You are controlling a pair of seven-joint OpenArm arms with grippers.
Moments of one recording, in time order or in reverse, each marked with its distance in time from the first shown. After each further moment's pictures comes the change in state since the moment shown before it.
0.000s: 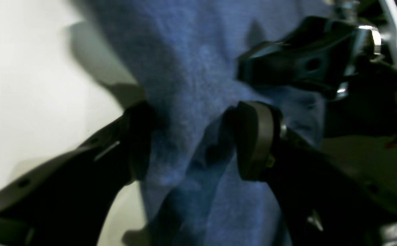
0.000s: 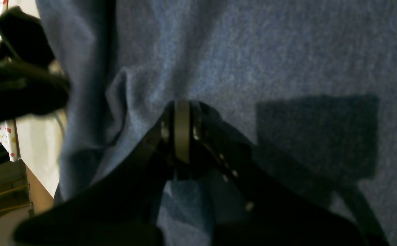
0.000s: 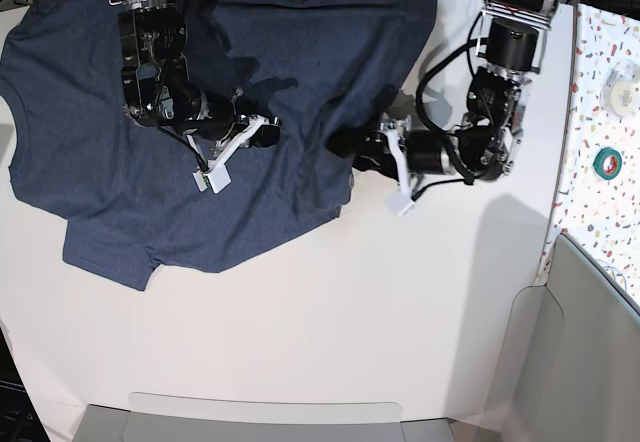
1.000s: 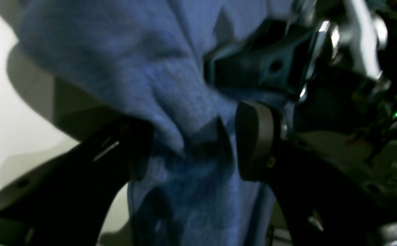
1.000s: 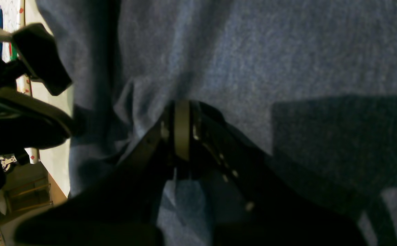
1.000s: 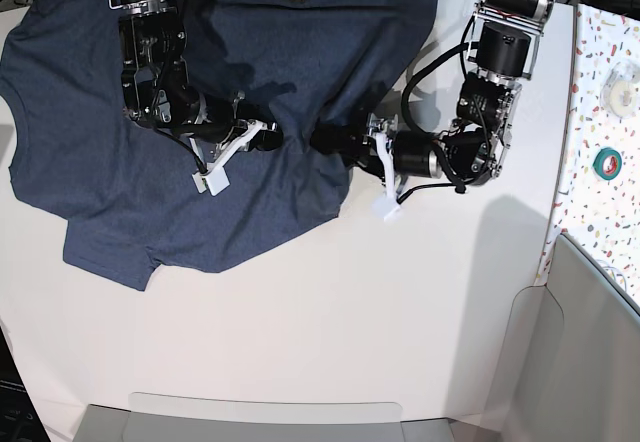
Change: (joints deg) left arm -2.9 0.5 1.4 -0.7 -7.8 0.7 4.9; right arm 0.7 -0.1 0.3 -3.8 3.0 0.5 1.7
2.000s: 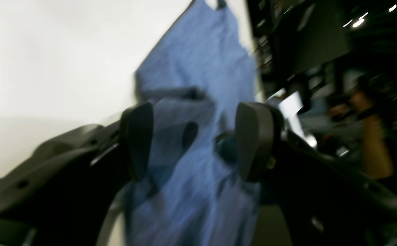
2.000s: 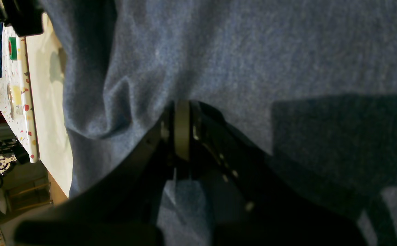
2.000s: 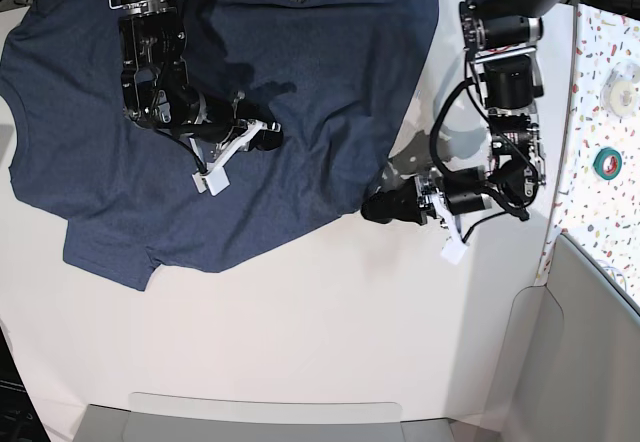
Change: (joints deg) left arm -7.4 2.8 -25.6 -12.6 0.5 -0.2 9.2; right arm 0.1 0.0 0.2 0.1 0.0 0.0 -0.5
